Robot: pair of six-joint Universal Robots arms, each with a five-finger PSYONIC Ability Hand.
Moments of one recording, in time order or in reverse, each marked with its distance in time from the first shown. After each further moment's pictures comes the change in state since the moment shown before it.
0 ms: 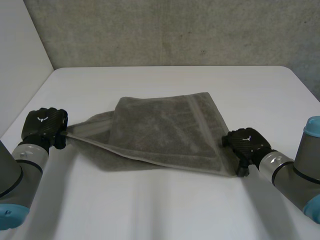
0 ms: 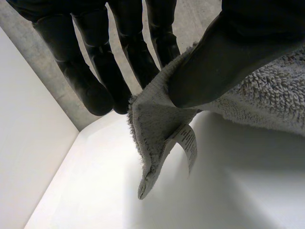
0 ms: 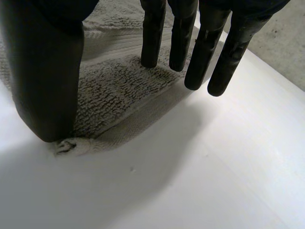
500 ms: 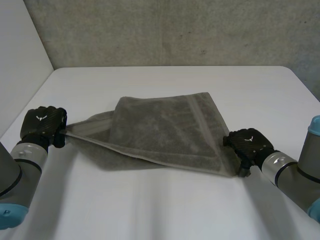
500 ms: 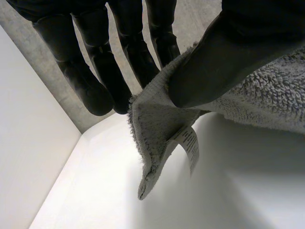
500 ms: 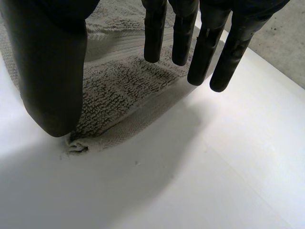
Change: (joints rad) left arm 0.002 0.011 0.000 0.000 0.000 -0.001; right arm -0.008 -0.034 0.018 0.035 0.000 -0.002; left_hand 0.000 0.000 0.000 0.000 0.000; right_hand -0.076 -0.068 -0.063 -0.061 -0.024
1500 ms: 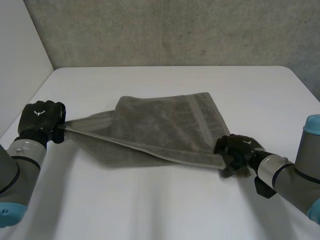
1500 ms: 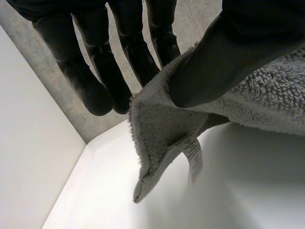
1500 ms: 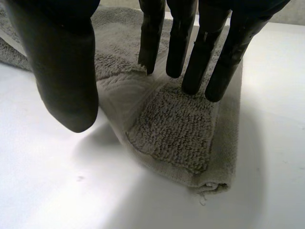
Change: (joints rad) left arm -0.007 0.034 0.005 0.002 -0.002 -0.012; right arm 0.034 -0.003 -0.014 0.071 -0.013 0.467; left_hand 0.000 0.000 -0.001 0.000 0.000; right_hand 0.131 0.140 0.121 0.123 0.073
